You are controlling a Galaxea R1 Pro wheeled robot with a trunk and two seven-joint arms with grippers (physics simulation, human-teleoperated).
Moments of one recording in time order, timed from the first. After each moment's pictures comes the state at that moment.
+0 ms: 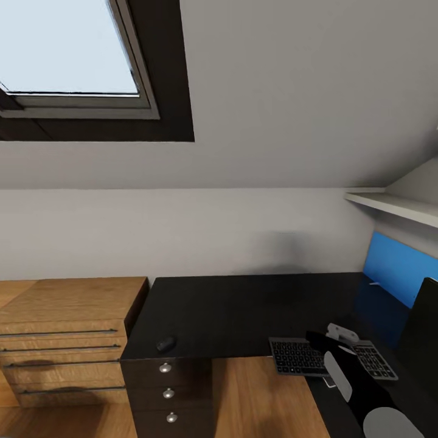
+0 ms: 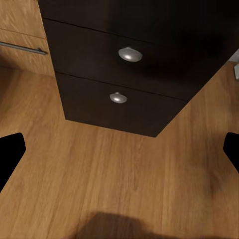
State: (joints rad) left arm -0.11 -0.05 0.08 -0.40 0.16 -0.36 -0.01; right arm -0.53 -0.13 -0.04 -0.69 -0.36 0.23 -0.24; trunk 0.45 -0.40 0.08
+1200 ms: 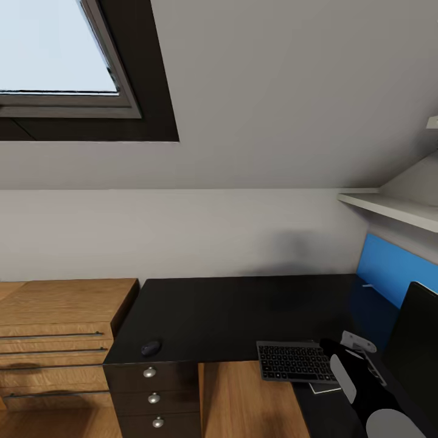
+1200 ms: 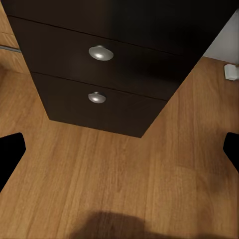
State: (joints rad) left arm -0.11 -0.05 0.07 -0.40 0.16 -0.36 -0.01; right arm -0.53 -0.12 -0.14 -0.66 -0.29 0.23 -0.36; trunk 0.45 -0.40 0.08
